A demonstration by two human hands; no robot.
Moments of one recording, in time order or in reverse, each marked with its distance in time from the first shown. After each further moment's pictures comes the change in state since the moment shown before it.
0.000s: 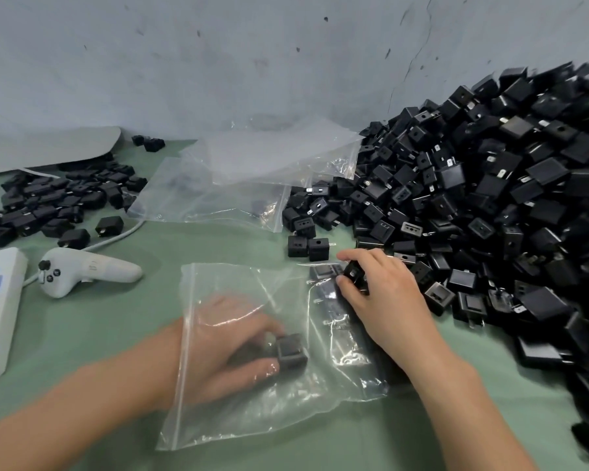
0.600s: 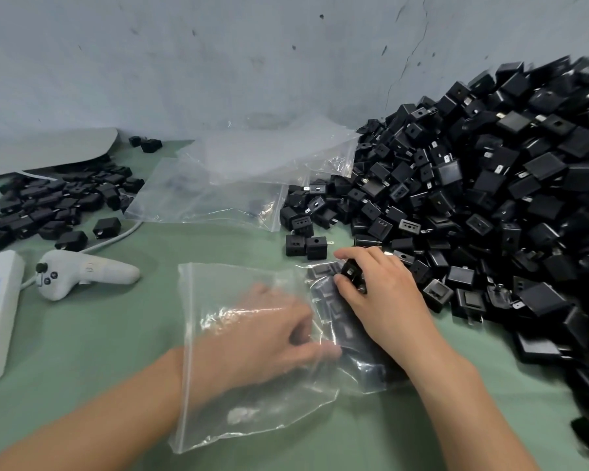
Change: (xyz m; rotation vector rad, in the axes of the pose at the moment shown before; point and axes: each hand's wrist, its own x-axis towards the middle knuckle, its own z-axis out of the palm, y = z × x) left_hand 0.051 0.025 0.032 -0.062 -0.009 -0.156; right_hand 0.000 0.002 0.002 0.008 0.021 -0.002
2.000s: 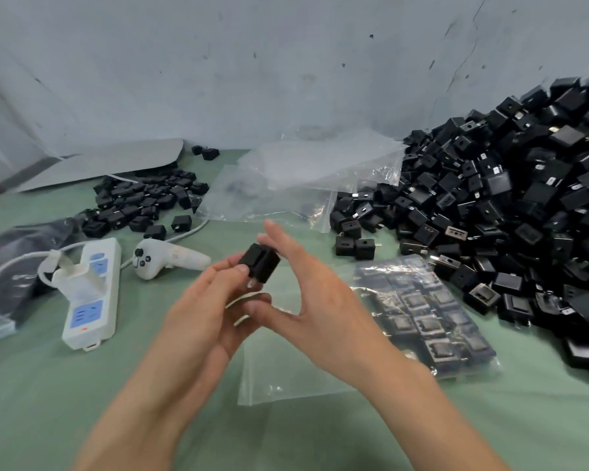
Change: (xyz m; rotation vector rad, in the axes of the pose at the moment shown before) left_hand -0.093 0.015 -0.074 -1.547 0.690 -0.586; right_hand -0.028 -0.130 0.013 0.465 -0.160 -0.436
